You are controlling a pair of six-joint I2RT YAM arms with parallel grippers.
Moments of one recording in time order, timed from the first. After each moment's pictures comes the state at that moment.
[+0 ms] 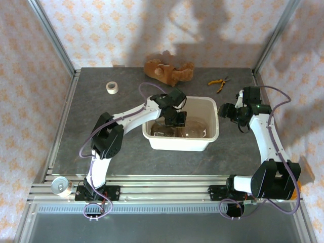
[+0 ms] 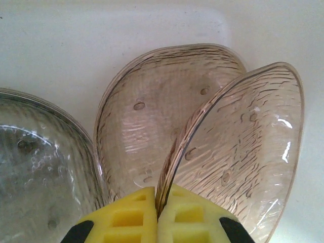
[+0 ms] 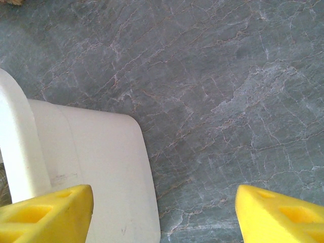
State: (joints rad) left arm -0.73 2.06 1.71 -0.79 0.31 -0.75; right arm -0.09 1.28 1.09 -0.86 -0.23 0.29
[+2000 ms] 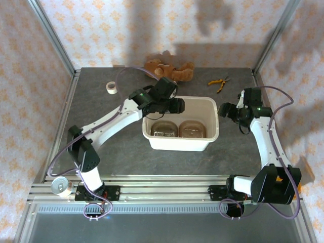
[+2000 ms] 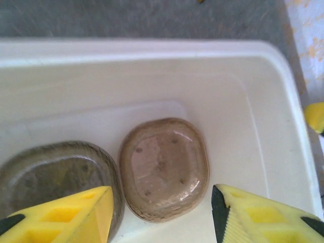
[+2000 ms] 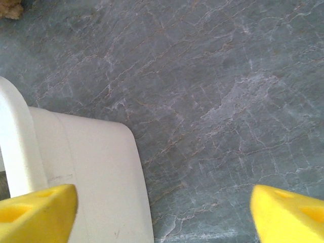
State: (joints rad) left arm -0.74 1.73 1.71 -0.80 0.00 -0.67; right arm -0.10 1.23 1.07 -0.84 -0.18 0.30
